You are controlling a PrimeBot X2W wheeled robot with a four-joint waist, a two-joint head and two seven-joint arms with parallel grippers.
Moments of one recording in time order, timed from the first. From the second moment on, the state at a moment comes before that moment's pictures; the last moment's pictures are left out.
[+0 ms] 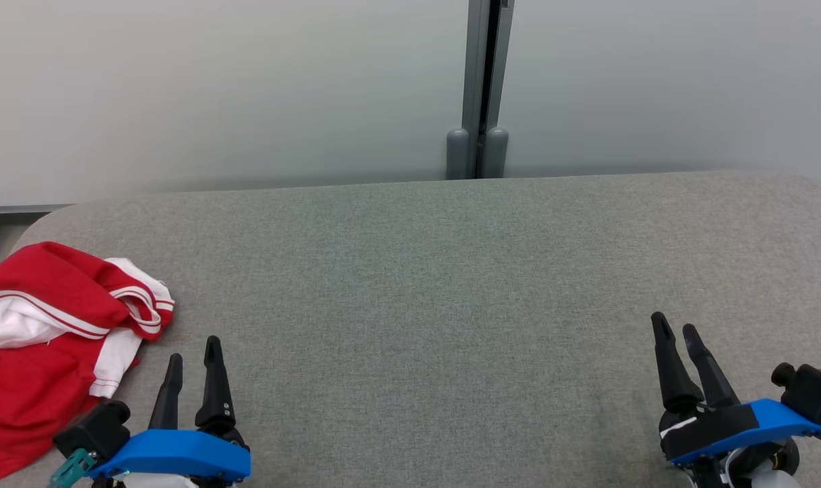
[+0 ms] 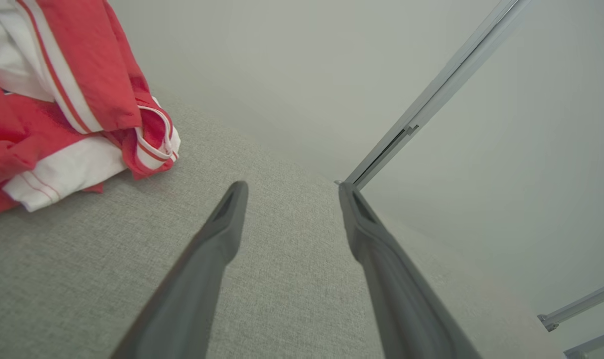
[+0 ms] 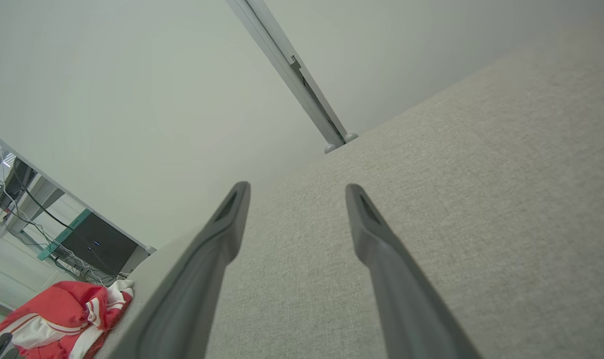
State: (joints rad) left arm -0.04 0.04 0.00 0.29 -0.63 -0.11 -0.13; right arm -0.09 -0.12 0.04 0.27 0.74 0.13 -0.13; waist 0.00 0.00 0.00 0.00
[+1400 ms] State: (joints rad) left arm -0.04 0.05 -0.05 0.37 -0.23 -0.07 -0.22; right arm -0.13 -0.12 0.03 0.37 0.29 0.13 -0.22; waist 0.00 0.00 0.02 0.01
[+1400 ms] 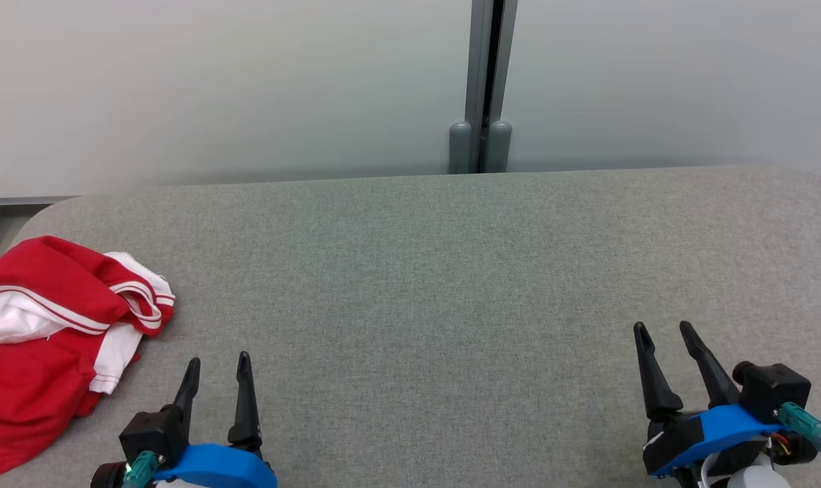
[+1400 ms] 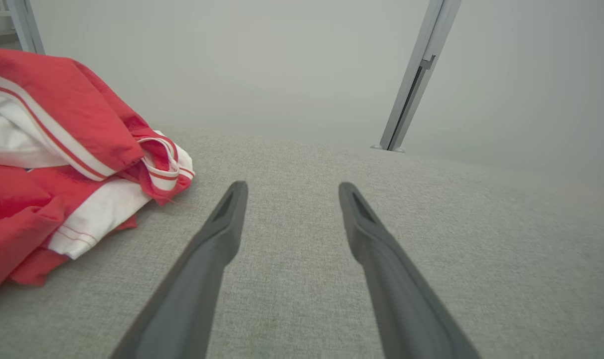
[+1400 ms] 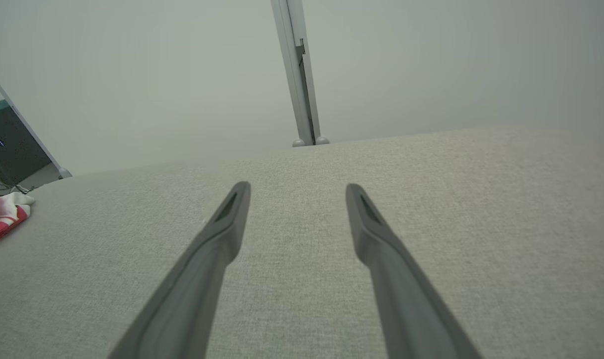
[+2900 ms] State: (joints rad) left arm -0.04 0.05 -0.08 0.42 -0.18 0.01 -0.26; right arm -0.13 -0.09 0.01 0.44 0.13 0.13 -0.26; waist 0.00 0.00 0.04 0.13
